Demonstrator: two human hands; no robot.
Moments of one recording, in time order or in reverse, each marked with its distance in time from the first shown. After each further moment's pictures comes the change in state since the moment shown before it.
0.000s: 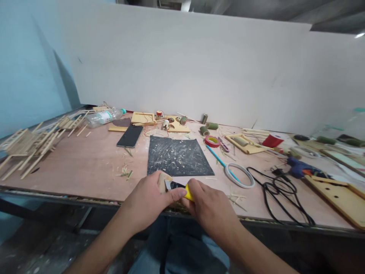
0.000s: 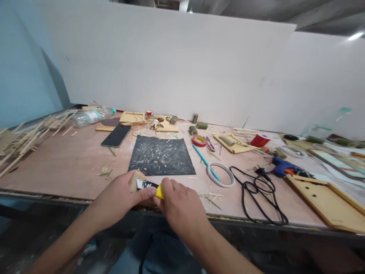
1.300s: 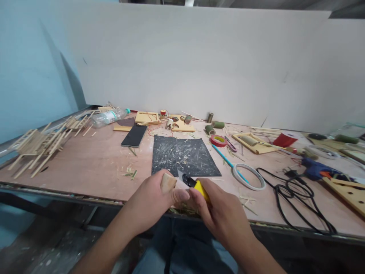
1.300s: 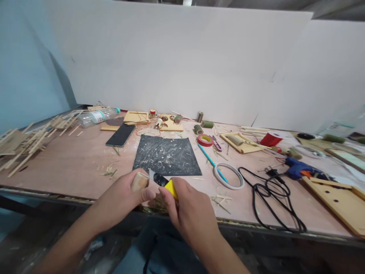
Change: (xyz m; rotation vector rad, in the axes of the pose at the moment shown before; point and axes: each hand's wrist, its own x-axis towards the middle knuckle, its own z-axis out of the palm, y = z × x) left_hand -0.002 -0.002 -0.003 -0.156 -0.066 0.102; right_hand -0.006 0.003 0.000 0.238 0.065 0.085
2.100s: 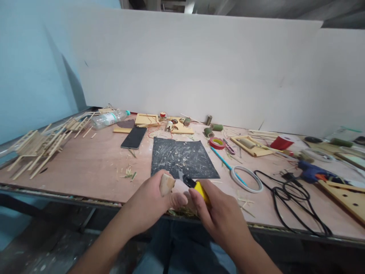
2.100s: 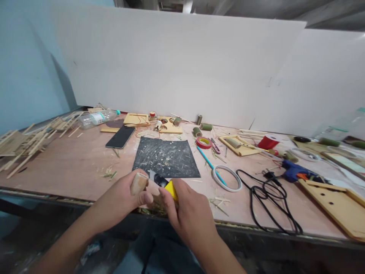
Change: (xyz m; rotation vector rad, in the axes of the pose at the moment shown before) left_hand 0.001 -0.006 -0.003 -0.082 -0.030 0.026; right_hand 0.002 -0.001 -0.003 0.066 -0.015 0.054
